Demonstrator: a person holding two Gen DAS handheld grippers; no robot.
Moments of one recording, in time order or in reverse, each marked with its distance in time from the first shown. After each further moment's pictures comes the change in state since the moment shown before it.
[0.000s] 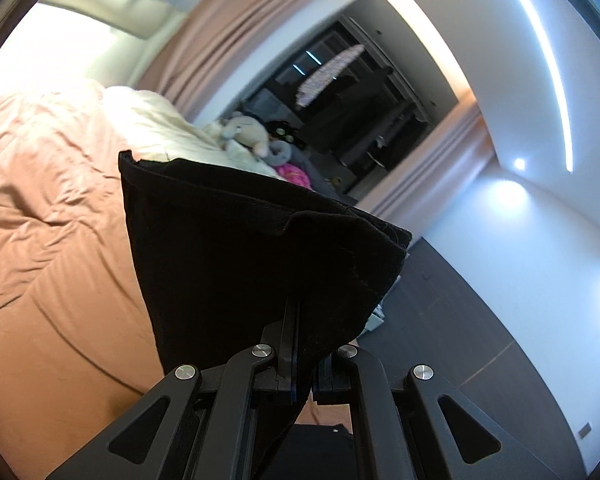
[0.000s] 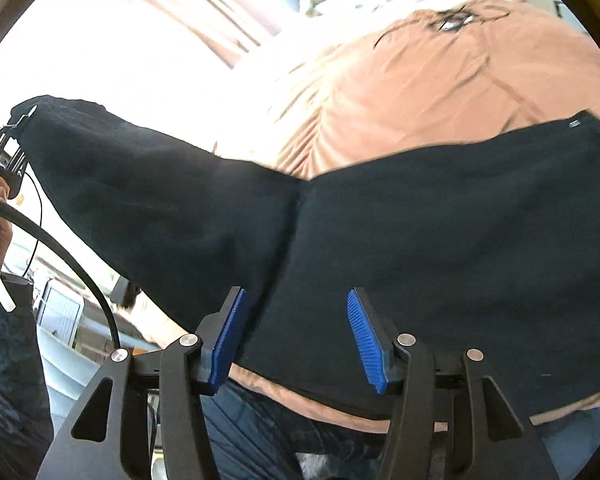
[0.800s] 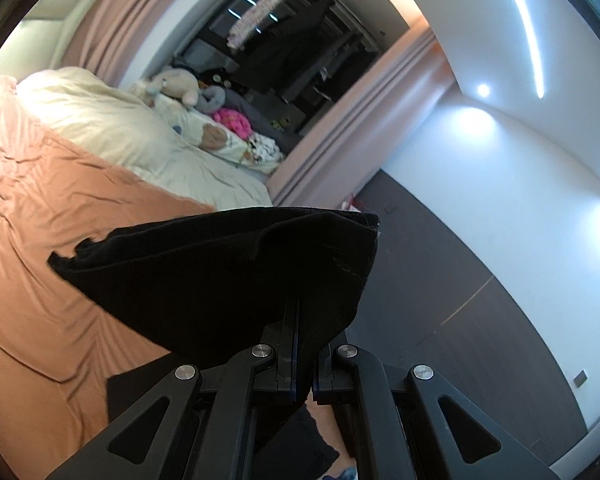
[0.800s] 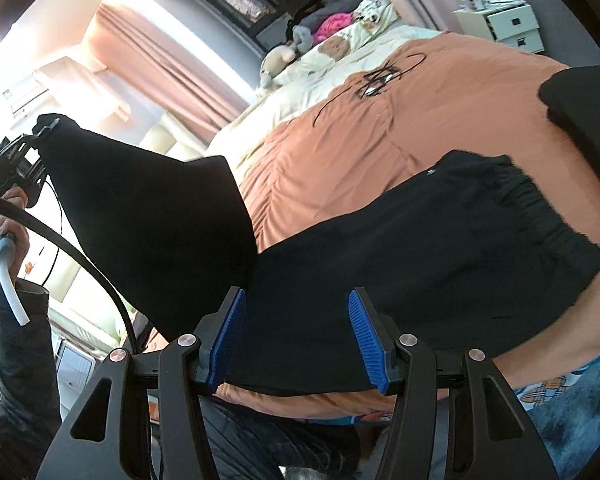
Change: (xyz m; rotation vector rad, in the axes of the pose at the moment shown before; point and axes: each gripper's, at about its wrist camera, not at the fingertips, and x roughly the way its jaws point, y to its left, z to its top) left arm 0.122 -0.140 -0.058 0.126 0.217 -0.108; right arm -0.135 -0.064 -0.048 0.130 -0.228 -0.025
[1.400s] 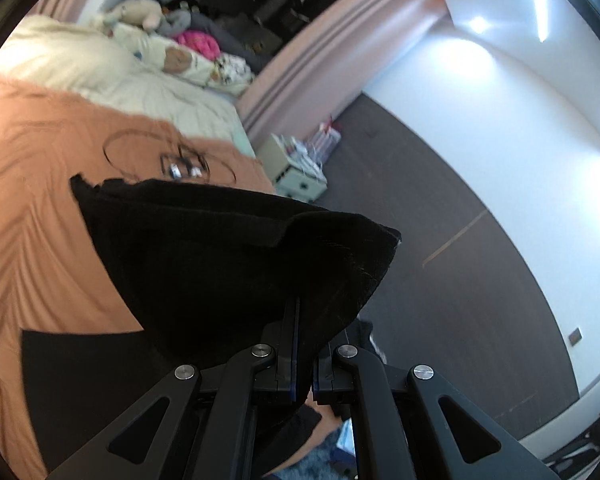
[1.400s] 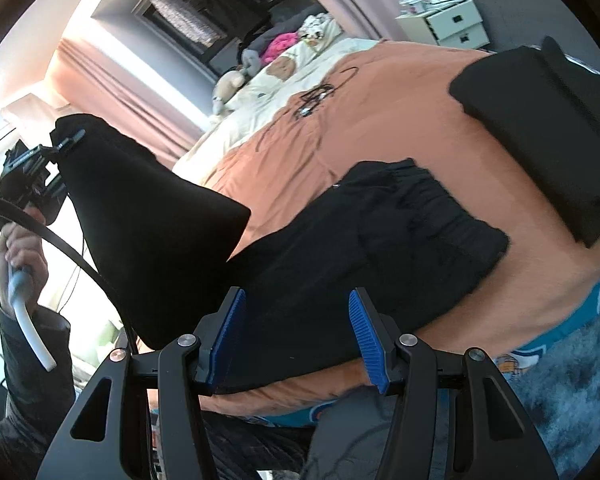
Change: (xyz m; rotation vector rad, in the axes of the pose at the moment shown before) left arm 0.142 -0.027 -0.099 0.016 0.265 -0.084; right arm -0.052 -0.034 -0.013 0.106 -0.056 -0.115
